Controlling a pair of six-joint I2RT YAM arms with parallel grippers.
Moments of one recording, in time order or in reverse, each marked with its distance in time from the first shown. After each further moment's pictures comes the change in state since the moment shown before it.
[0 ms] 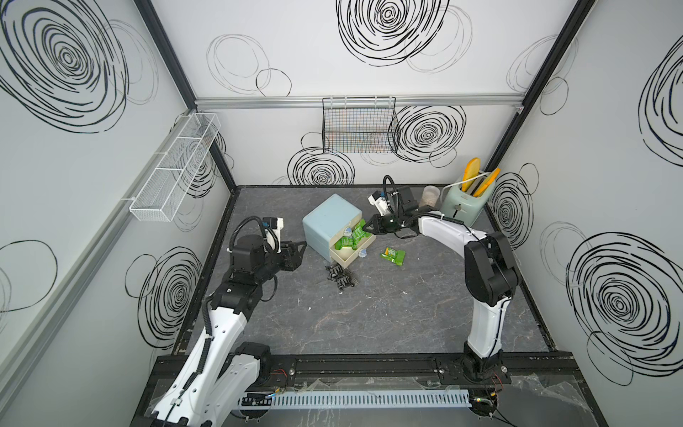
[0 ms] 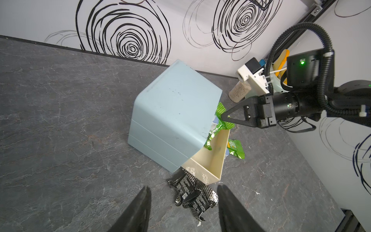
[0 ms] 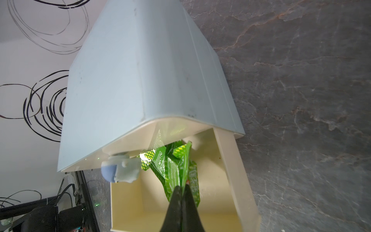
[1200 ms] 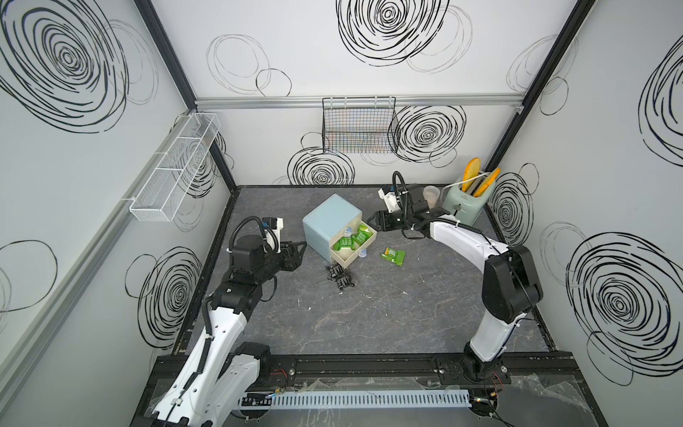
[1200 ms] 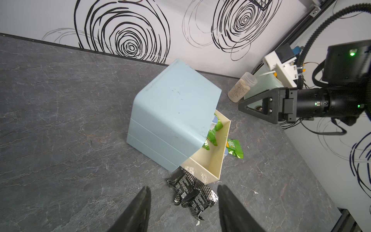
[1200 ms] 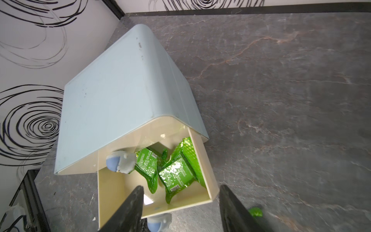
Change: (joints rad) left arm 0.006 0.000 -0.002 0.000 0.013 -0.005; right arm -0.013 -0.200 -0.126 0.029 0.256 -0.039
